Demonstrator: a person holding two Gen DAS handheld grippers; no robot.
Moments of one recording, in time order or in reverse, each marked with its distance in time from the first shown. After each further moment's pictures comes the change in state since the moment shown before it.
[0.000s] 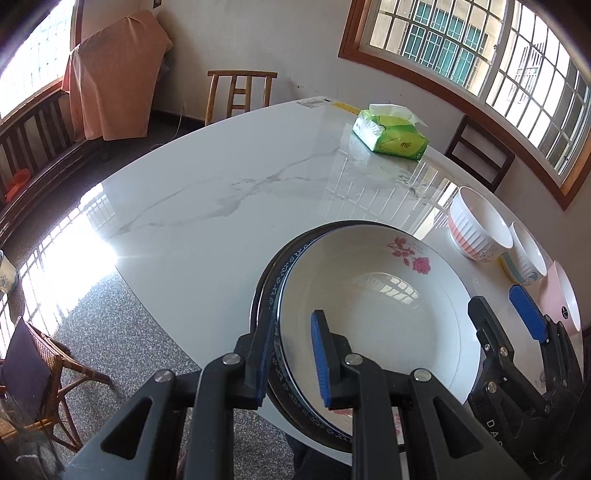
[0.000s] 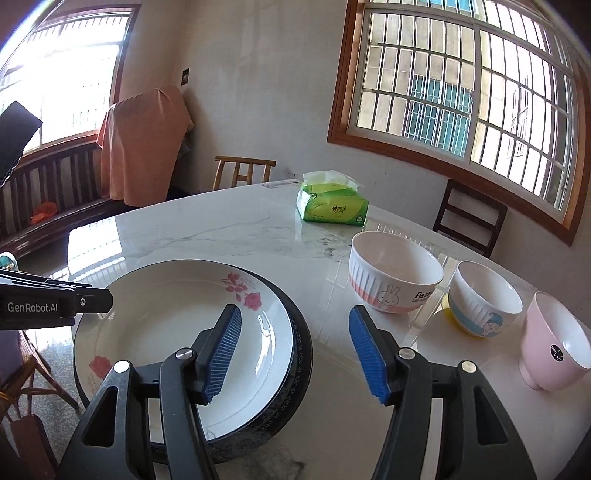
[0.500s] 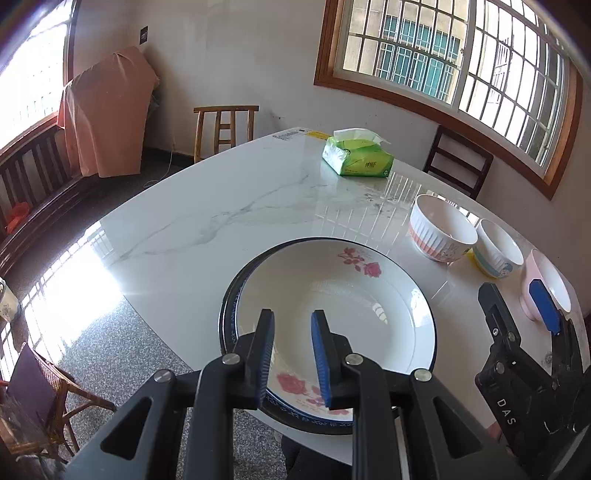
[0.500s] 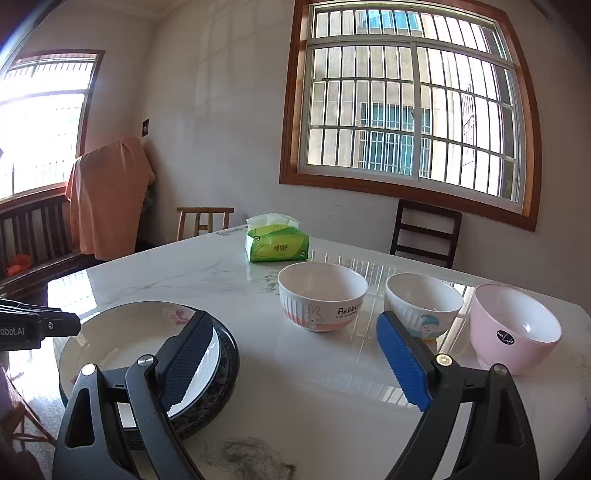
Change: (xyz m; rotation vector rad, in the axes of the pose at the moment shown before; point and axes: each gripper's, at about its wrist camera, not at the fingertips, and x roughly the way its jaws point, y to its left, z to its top) left arm -0.042 -0.040 -0.020 0.080 -0.126 -0.012; right arm -0.041 -0.051 -0.012 0.129 -0.169 -0.140
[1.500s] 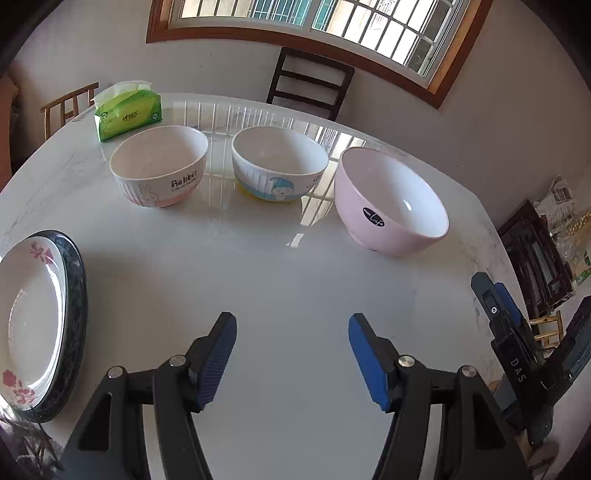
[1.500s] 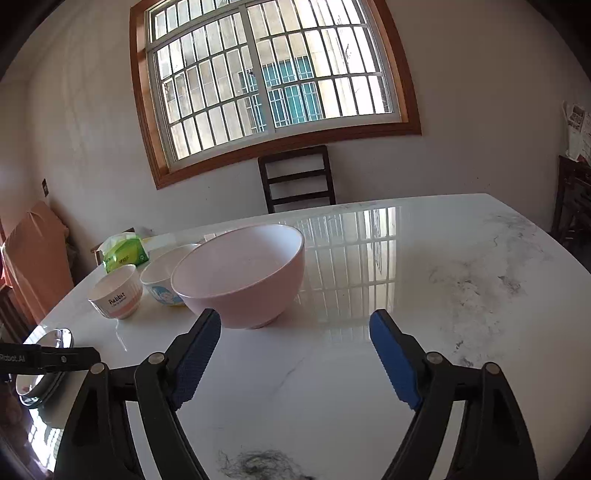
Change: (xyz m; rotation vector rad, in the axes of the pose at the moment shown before) left arm 0.035 -0.262 -0.017 0.246 0.247 -0.392; right arm -0.063 -0.285 -0.043 0.398 0.161 -0.192
